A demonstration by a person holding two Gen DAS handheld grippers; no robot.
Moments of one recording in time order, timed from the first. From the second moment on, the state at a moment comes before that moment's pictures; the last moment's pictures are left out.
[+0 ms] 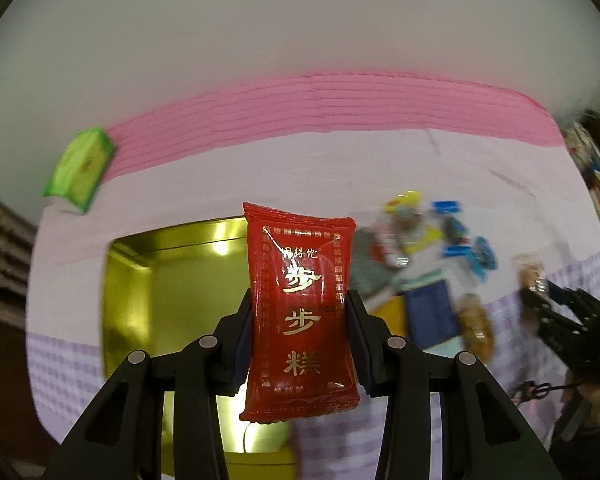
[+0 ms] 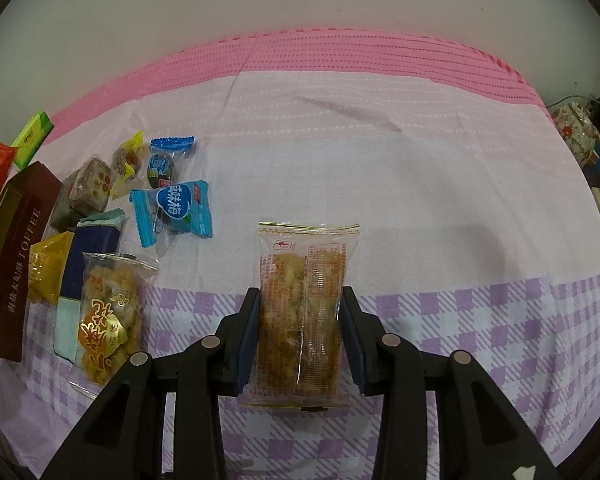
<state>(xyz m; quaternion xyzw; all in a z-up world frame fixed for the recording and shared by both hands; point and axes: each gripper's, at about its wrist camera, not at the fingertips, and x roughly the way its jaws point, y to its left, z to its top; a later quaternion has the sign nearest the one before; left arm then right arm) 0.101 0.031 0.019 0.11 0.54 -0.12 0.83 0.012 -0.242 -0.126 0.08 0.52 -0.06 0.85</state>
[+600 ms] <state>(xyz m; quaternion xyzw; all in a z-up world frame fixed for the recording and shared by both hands) 0.094 0.161 -0.050 0.13 0.60 -0.01 0.79 0.024 -0.238 -0.123 0.07 0.55 -0.07 0.83</state>
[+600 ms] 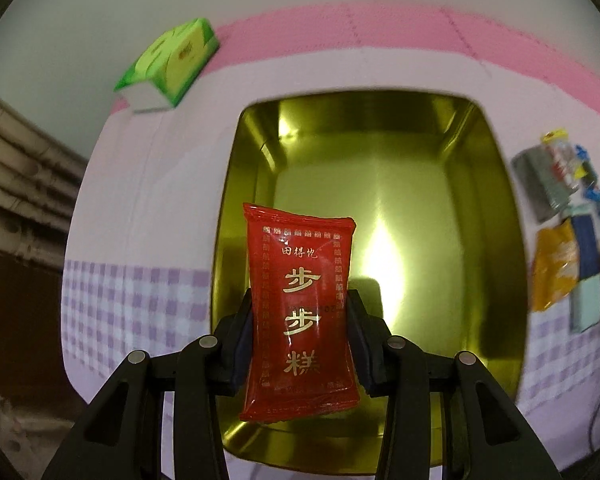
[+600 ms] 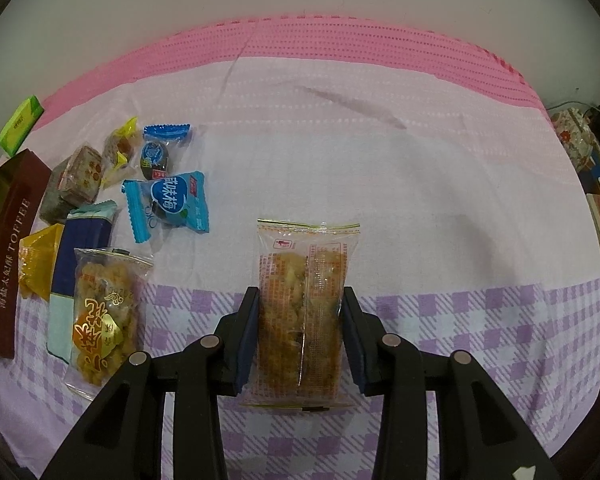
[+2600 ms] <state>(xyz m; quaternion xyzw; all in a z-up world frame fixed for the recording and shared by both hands) 0.039 0.283 -0.027 -0.02 0.51 0.14 0.85 0.086 0.079 -0.063 0.06 0.53 0.18 0.83</state>
